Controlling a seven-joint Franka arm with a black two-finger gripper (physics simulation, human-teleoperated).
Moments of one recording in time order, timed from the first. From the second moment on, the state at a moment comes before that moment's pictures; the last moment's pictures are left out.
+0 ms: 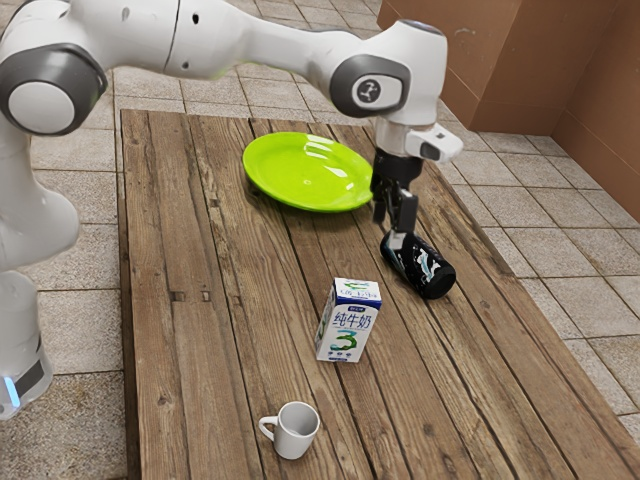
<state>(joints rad) -1.15 0.11 1.11 -1.67 -0.27 1.80 0.08</state>
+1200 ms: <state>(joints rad) -1.15 -0.10 1.03 -1.93 -0.07 1.81 -0.04</state>
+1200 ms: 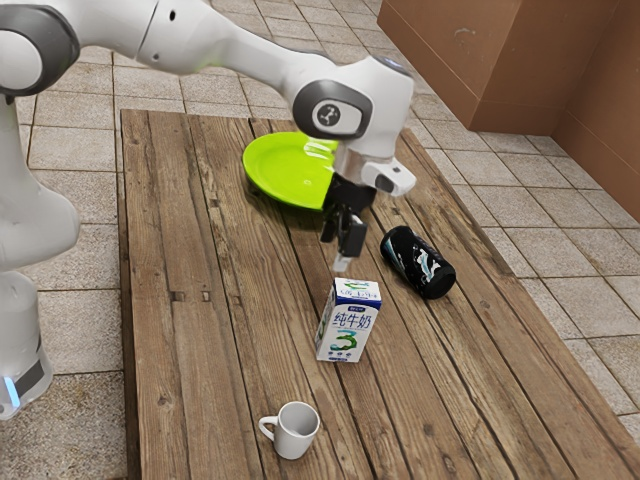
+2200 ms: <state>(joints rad) -1.14 0.04 1.09 -1.94 -0.21 1.86 -0.20</state>
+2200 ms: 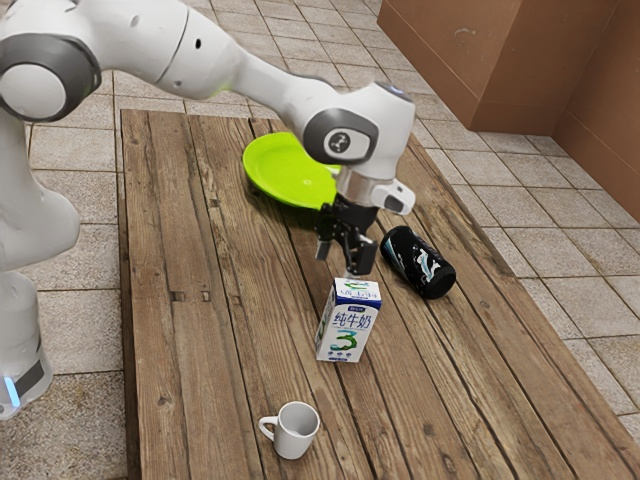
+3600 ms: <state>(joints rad) -1.13 0.12 1.07 -1.97 -0.28 1.85 -0.32</state>
